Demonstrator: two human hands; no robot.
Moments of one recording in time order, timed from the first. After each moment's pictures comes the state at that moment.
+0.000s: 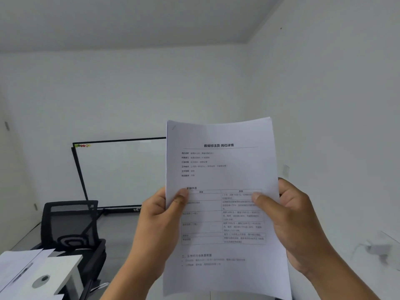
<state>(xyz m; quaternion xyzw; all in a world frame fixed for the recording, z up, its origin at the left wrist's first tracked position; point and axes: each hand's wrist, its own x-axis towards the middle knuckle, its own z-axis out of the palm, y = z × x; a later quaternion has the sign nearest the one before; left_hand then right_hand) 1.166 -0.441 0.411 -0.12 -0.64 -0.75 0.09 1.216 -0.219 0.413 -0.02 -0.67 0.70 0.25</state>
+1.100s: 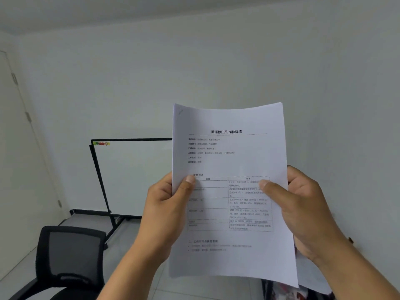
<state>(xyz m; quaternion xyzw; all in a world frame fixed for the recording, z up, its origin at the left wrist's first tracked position) 0.613 -0.521 0.411 -0.09 -0.67 -0.72 0.15 0.631 -0.292 0.417 0.04 -0.67 0.72 0.19</state>
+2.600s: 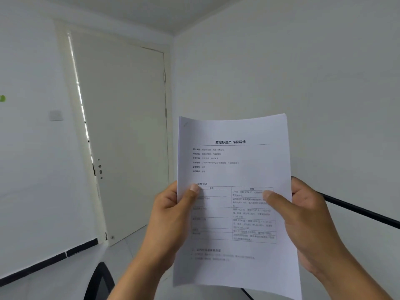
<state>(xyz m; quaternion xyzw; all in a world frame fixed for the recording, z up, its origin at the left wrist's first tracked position) 0.009 -0.830 0.403 0.16 -0.62 -0.66 0.39 -0.117 -0.646 0.426 0.27 -0.64 0.72 -0.08</state>
